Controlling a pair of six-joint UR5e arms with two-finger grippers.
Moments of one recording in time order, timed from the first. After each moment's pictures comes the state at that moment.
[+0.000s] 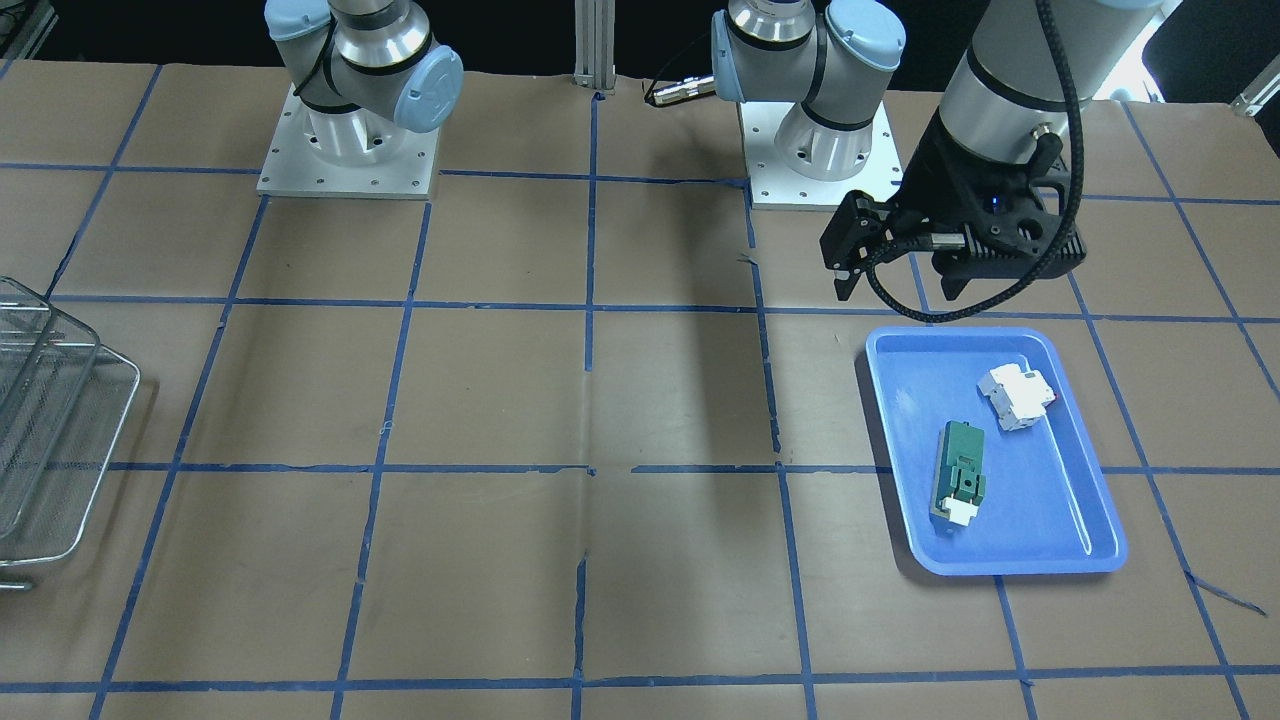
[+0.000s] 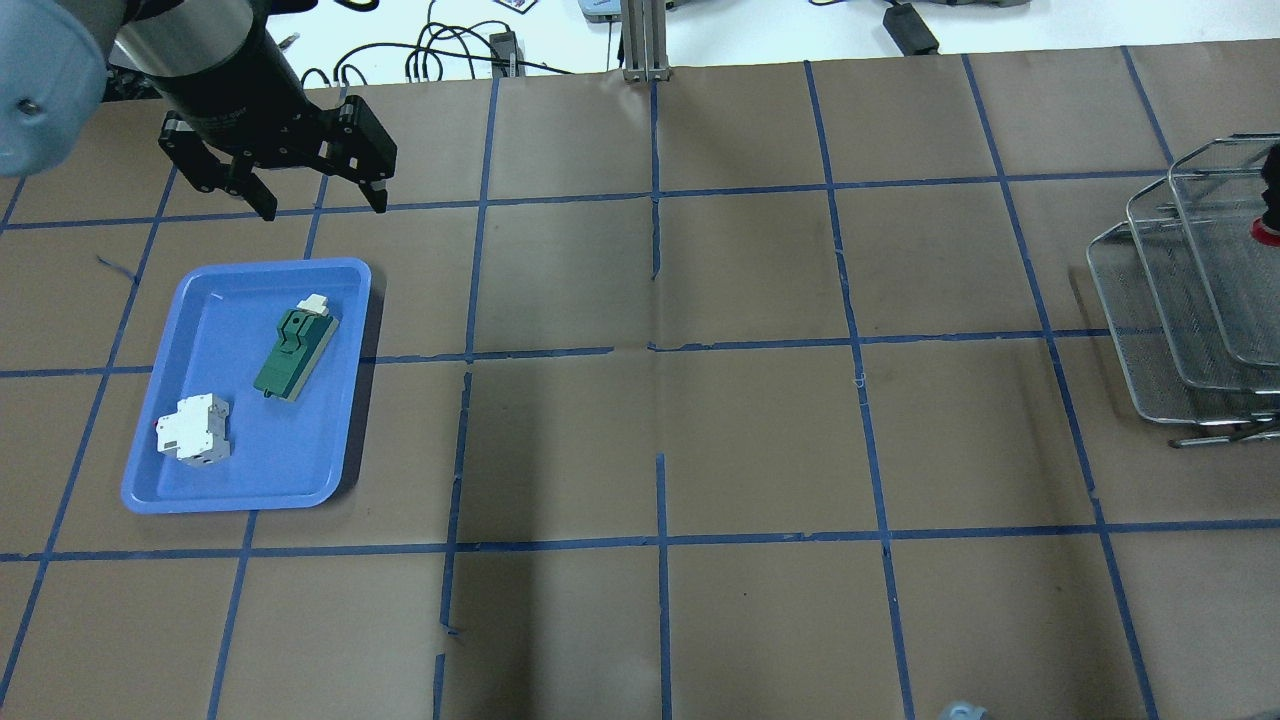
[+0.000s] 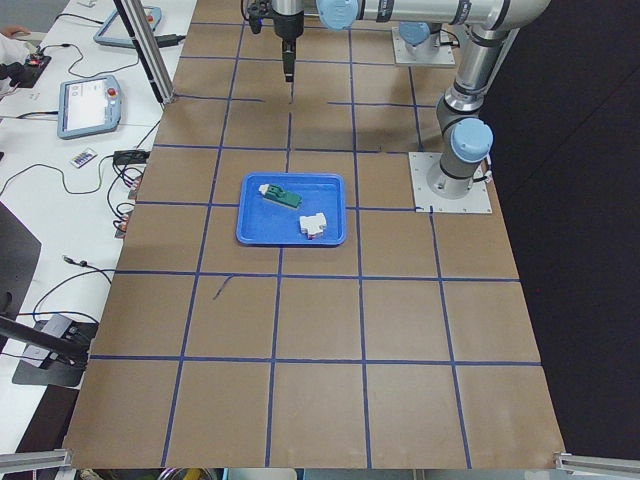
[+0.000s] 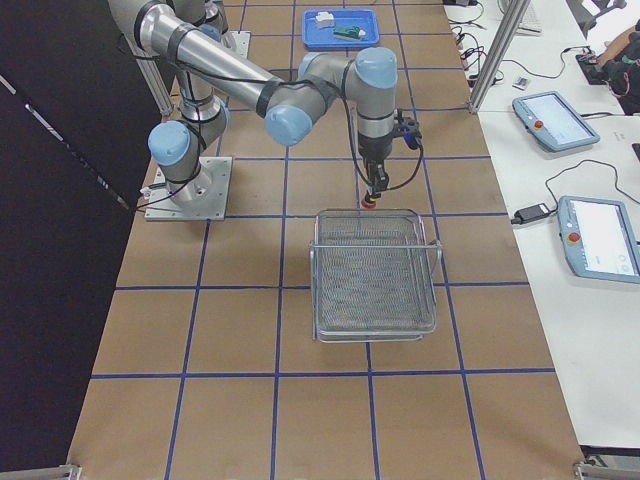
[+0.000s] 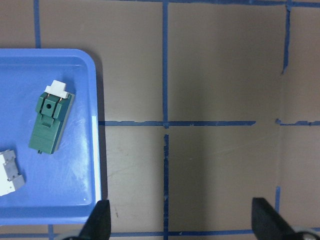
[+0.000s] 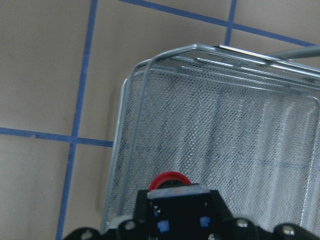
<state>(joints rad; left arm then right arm) -1.54 -1.63 -1.47 -1.59 1.58 0.00 0.98 -1.41 1.64 -2.01 -1.65 -0.76</state>
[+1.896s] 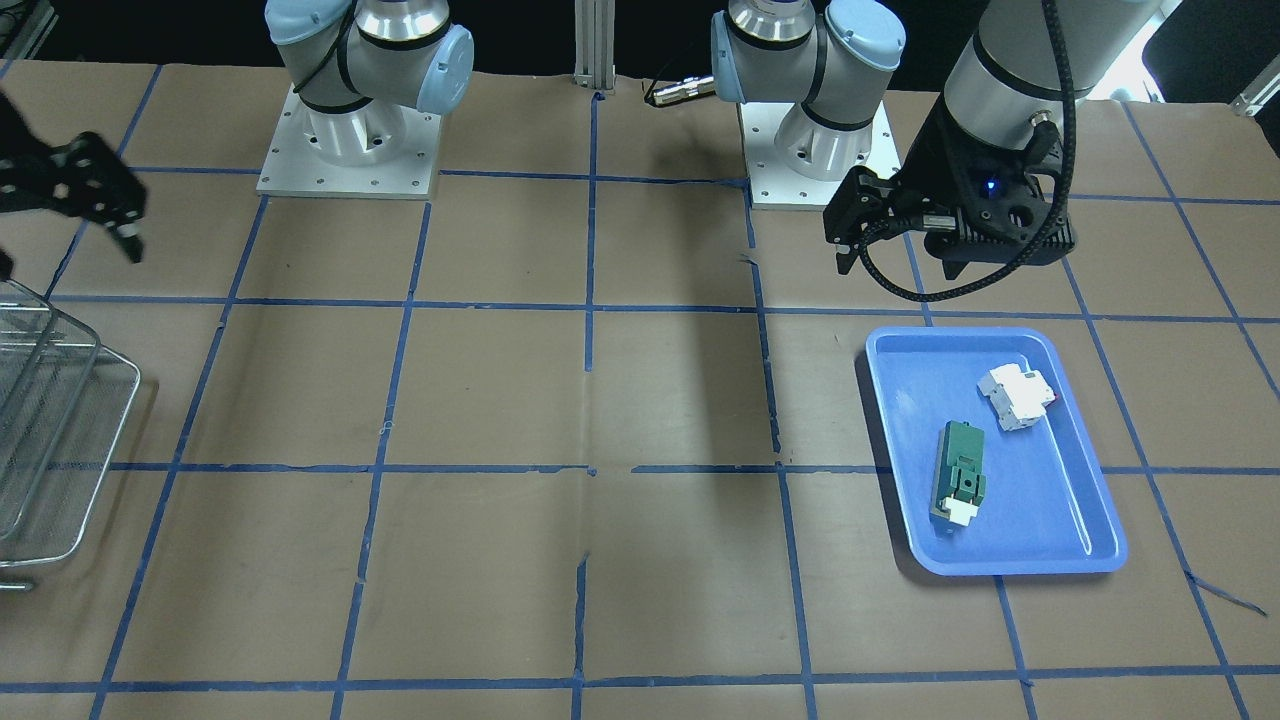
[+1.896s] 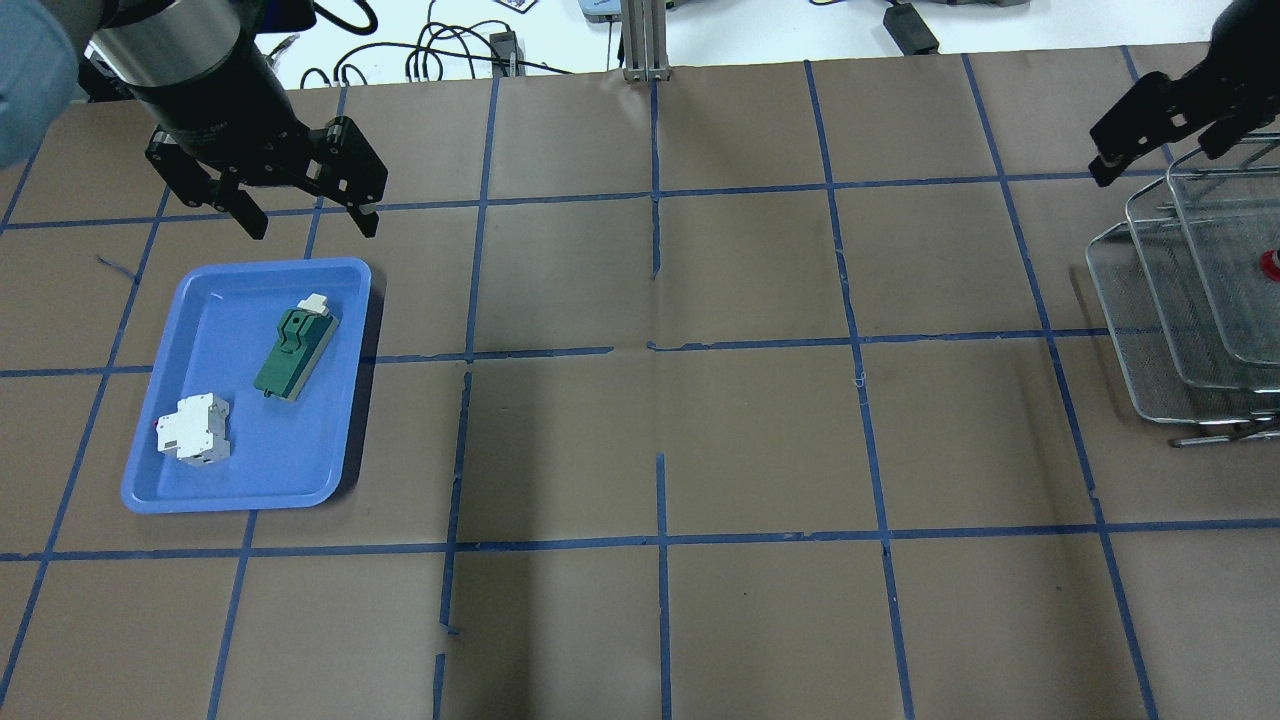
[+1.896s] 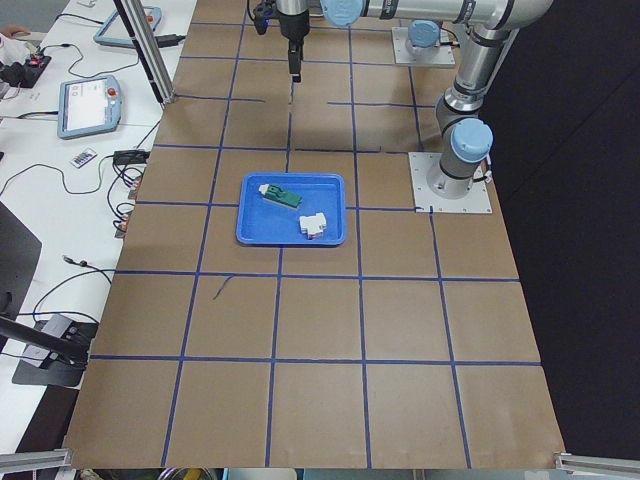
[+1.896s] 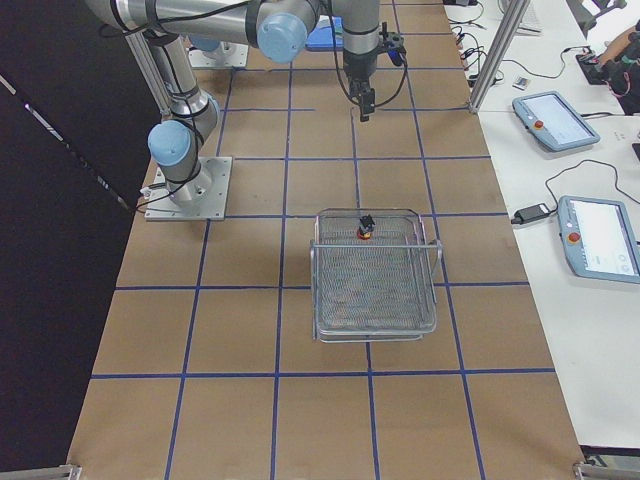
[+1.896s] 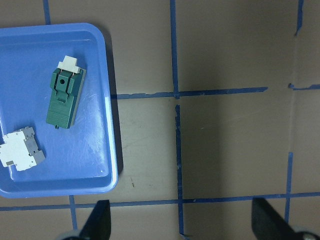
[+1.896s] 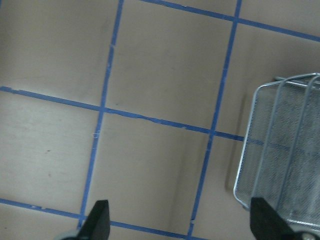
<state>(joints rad) -1.53 -1.62 -1.48 -1.66 1.57 0.08 1.32 -1.60 1.54 -1.60 -1.54 -0.45</state>
